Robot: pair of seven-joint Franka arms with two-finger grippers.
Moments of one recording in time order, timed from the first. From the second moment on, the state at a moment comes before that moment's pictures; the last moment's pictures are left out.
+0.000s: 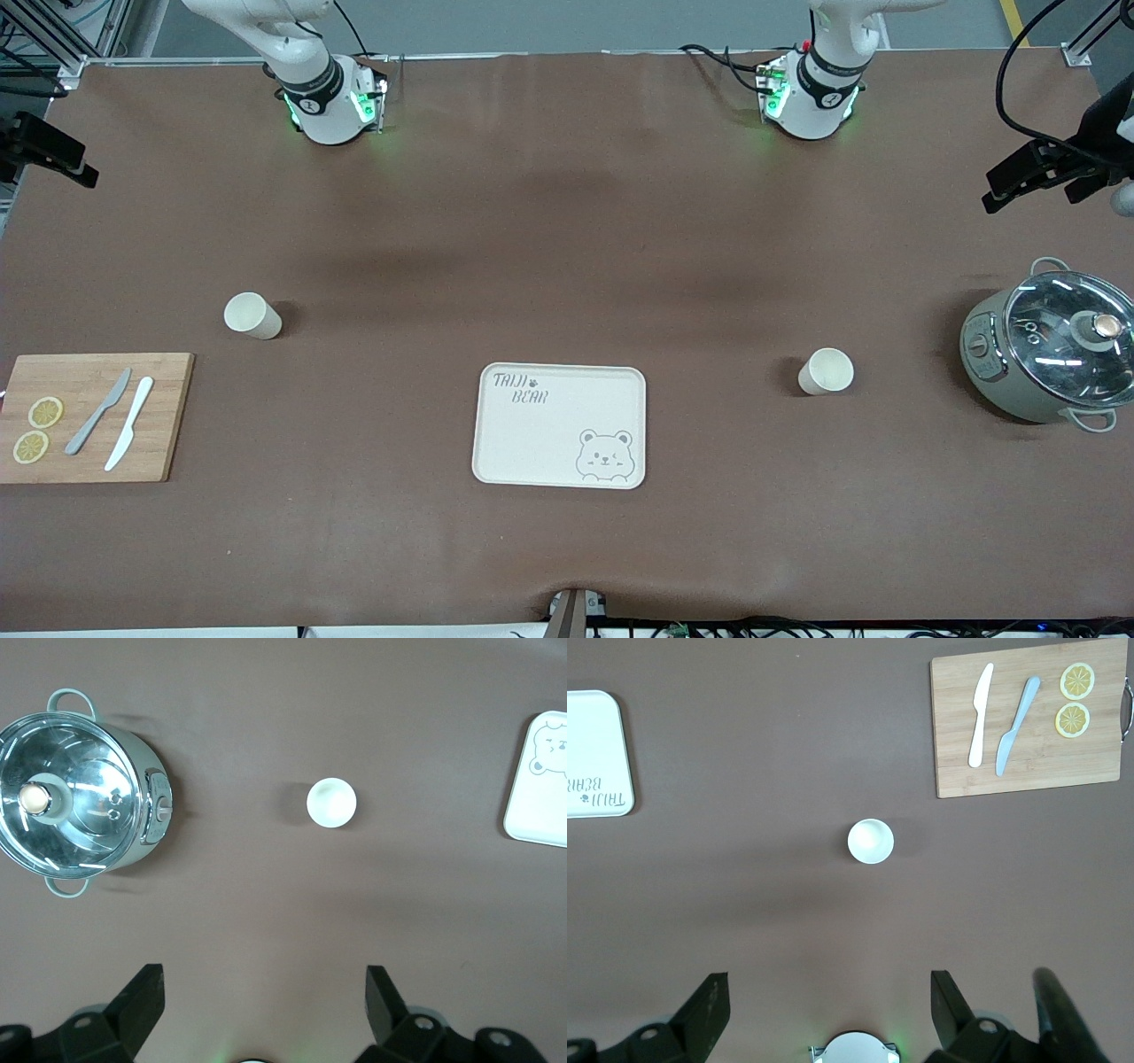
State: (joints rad) left arm 0.04 -0.06 -0.08 -1.56 0.01 1.49 -0.15; right arm -0.05 -0.05 -0.02 -1.46 0.01 1.34 0.02
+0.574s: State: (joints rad) left arm 0.04 -0.06 -0.08 -1.56 0.01 1.50 -0.15; right arm -0.05 -0.05 -0.02 -1.47 0.01 1.34 -0.01
